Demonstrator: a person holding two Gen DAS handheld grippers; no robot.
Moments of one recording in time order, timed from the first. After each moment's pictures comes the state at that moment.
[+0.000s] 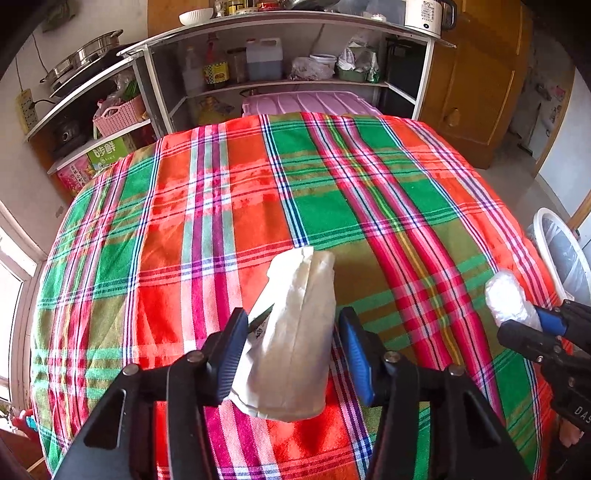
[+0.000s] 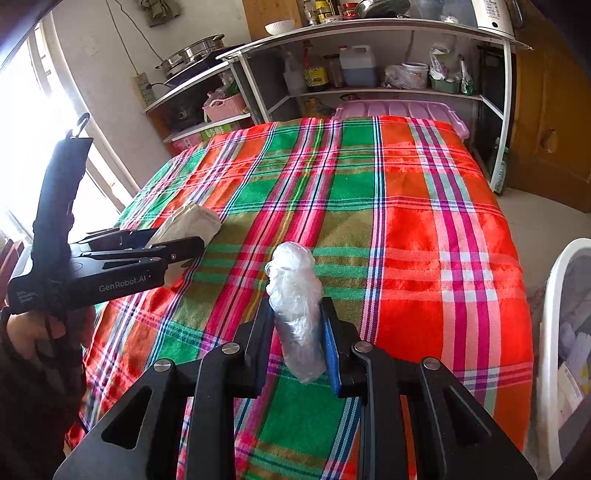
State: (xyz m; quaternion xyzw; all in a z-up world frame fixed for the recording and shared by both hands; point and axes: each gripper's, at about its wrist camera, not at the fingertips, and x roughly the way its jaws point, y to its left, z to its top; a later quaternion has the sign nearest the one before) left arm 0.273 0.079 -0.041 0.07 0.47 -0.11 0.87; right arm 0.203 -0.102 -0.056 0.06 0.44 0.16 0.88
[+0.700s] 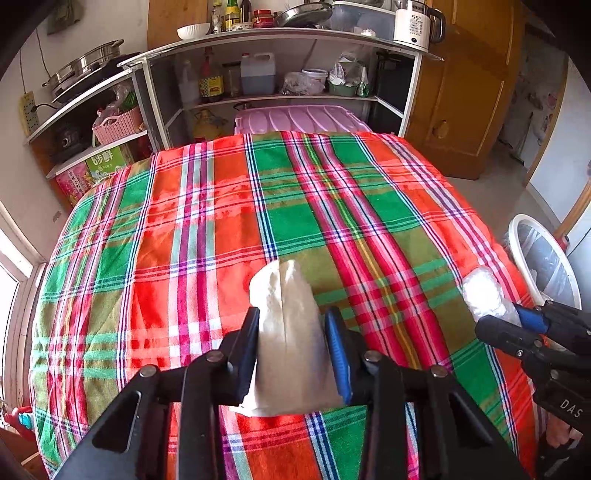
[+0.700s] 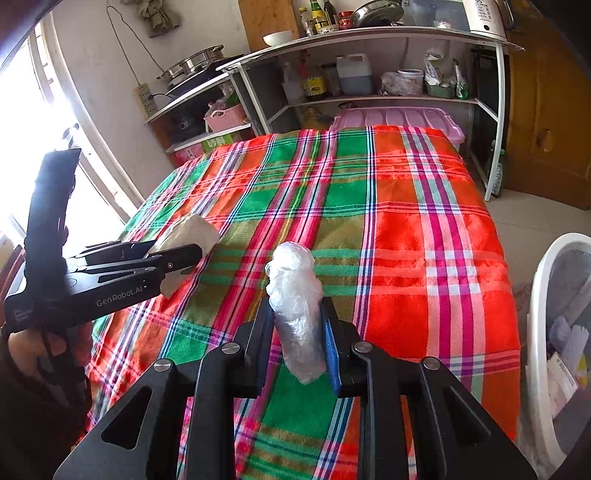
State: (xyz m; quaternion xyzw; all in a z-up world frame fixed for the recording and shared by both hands) left arm 0.244 0.065 -0.016 0.05 0.45 -0.12 0.88; right arm 0.188 -0.117 -0.043 0.08 0.42 0.16 0.89
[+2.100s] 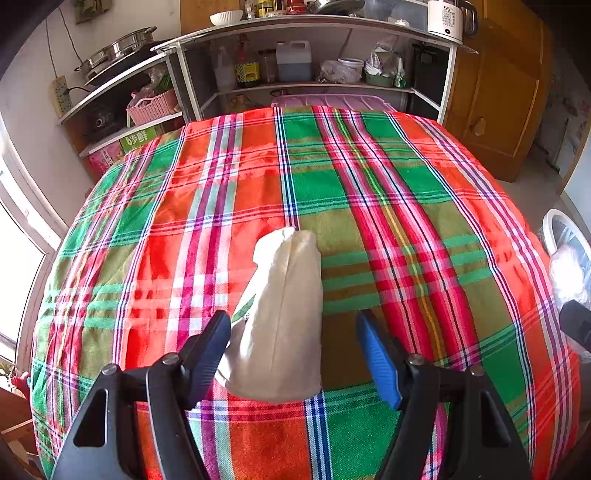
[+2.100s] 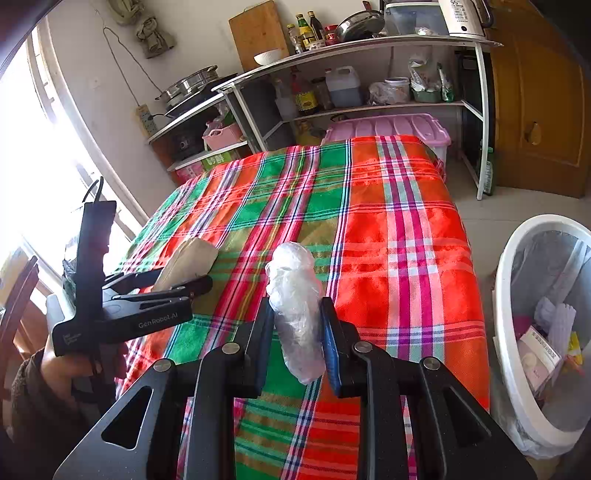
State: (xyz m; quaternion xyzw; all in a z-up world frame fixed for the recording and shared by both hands) left arm 0.231 0.059 -0.049 0.06 0.46 -0.04 0.88; right arm 0.162 -0.148 -0.032 0.11 0.40 0.15 0.90
